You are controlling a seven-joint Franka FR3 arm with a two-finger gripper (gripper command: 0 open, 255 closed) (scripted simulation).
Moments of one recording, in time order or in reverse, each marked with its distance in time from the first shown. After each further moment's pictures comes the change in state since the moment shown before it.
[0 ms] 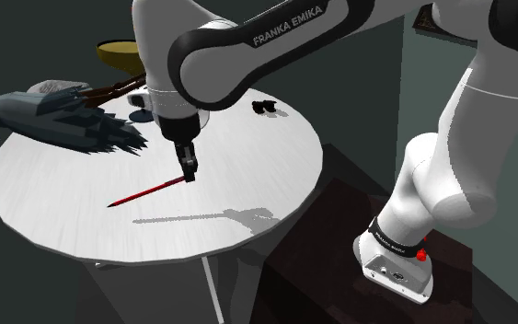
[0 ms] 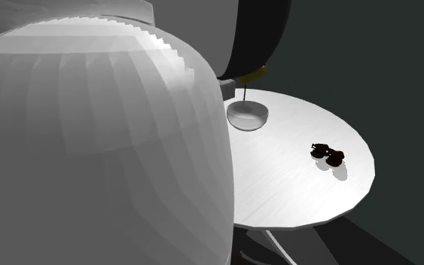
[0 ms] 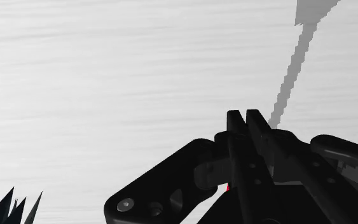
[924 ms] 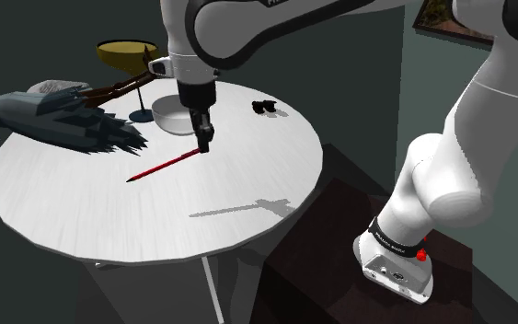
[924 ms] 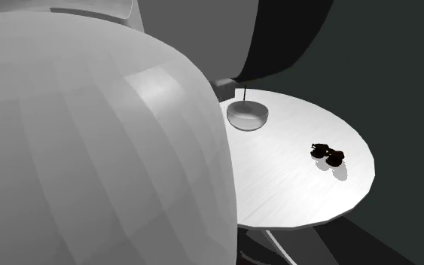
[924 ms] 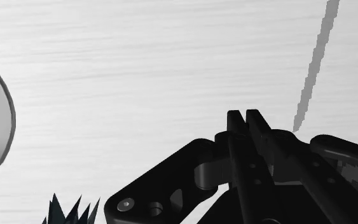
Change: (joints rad) arm -0.062 -0.086 -0.056 0.006 0.014 -0.092 -0.122
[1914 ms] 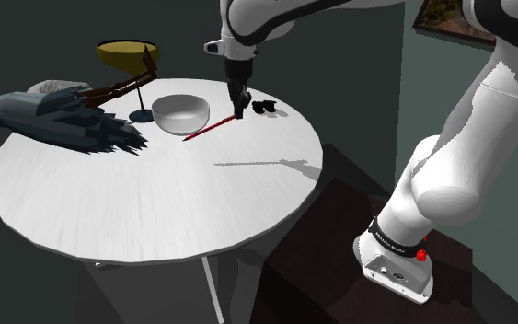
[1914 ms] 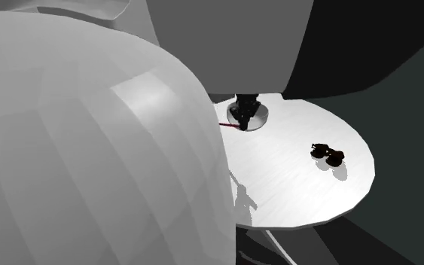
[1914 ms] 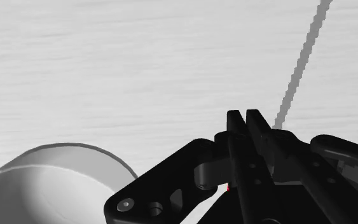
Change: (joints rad) arm -0.178 -0.021 -0.185 -0.018 -0.019 -0.003 -0.354
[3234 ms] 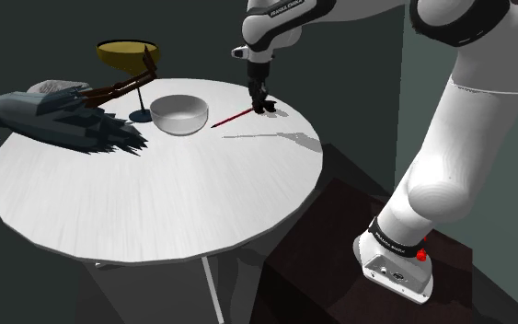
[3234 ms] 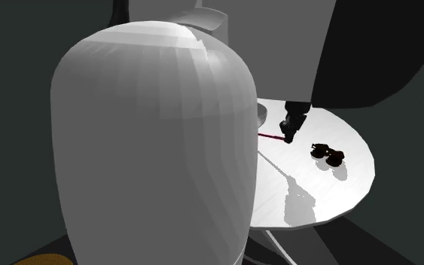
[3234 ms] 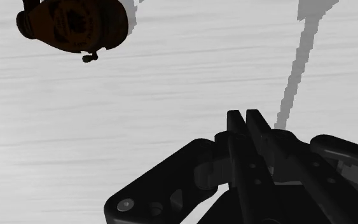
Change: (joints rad) arm -0.151 0.186 -0.135 0.122 0.014 0.066 -0.292
